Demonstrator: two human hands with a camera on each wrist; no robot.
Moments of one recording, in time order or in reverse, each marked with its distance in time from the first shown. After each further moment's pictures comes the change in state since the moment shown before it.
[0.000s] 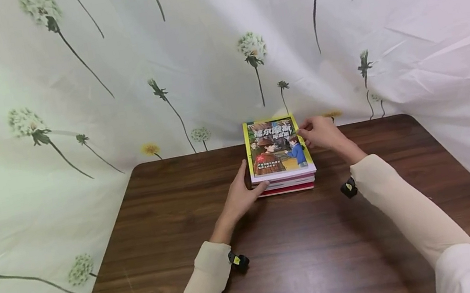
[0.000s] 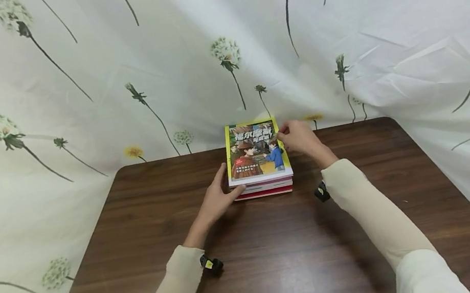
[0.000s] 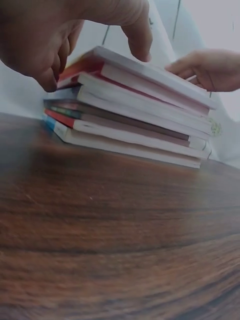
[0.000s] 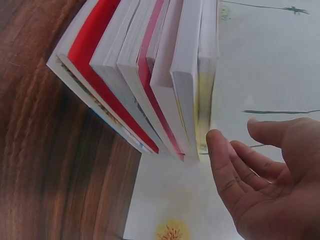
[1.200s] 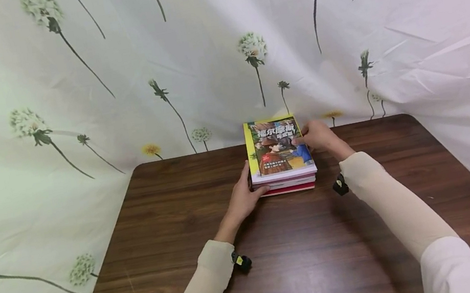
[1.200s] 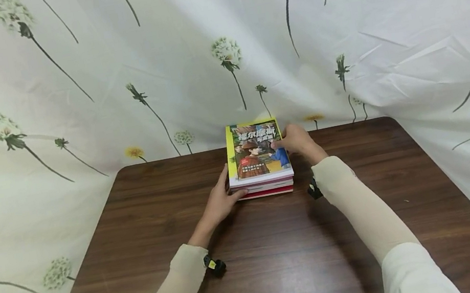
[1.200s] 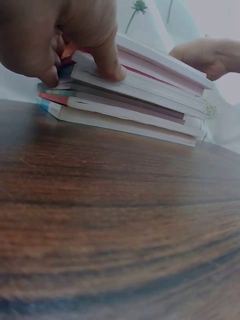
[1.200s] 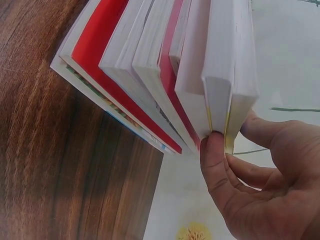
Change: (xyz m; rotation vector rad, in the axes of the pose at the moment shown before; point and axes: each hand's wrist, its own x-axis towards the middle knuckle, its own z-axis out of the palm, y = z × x) left_hand 0.002 -0.008 0.012 0.040 0.005 0.001; right_hand 0.021 0.009 0.014 -0.046 -0.064 0.098
